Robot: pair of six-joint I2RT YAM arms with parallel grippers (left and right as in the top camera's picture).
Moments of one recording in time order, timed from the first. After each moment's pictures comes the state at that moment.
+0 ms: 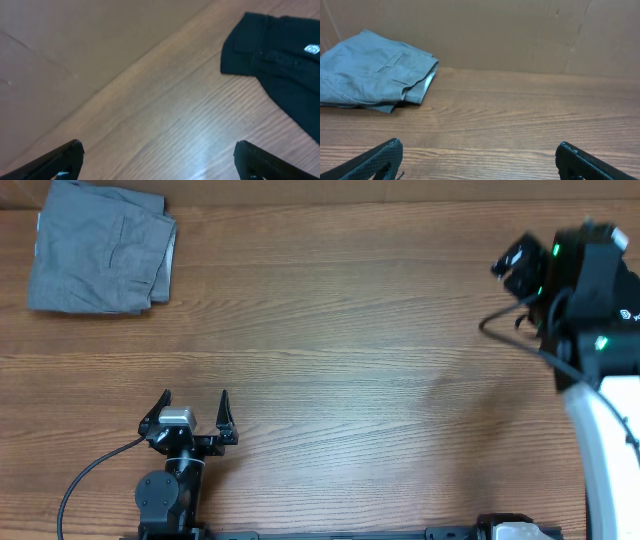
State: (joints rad) left arm -0.01 0.02 0.01 -0.07 0.03 -0.09; right arm 0.02 1.30 1.36 -0.72 0.24 0.65
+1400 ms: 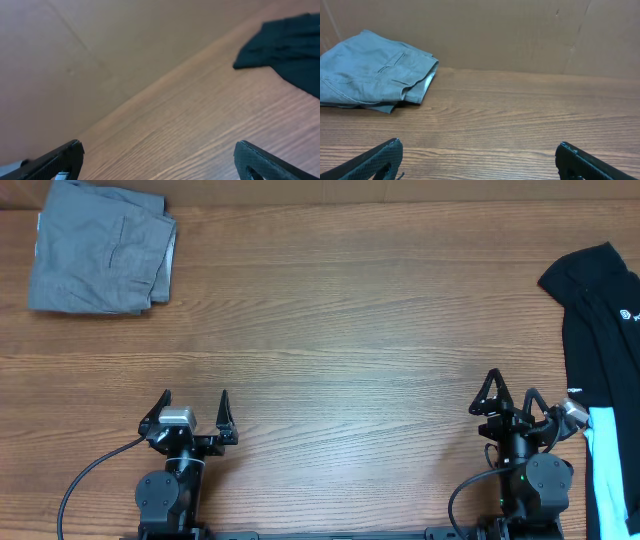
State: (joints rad) left arm -0.01 0.02 0.01 -0.07 0.03 -0.09; right arm 0.02 0.13 0.16 -0.15 0.15 0.59
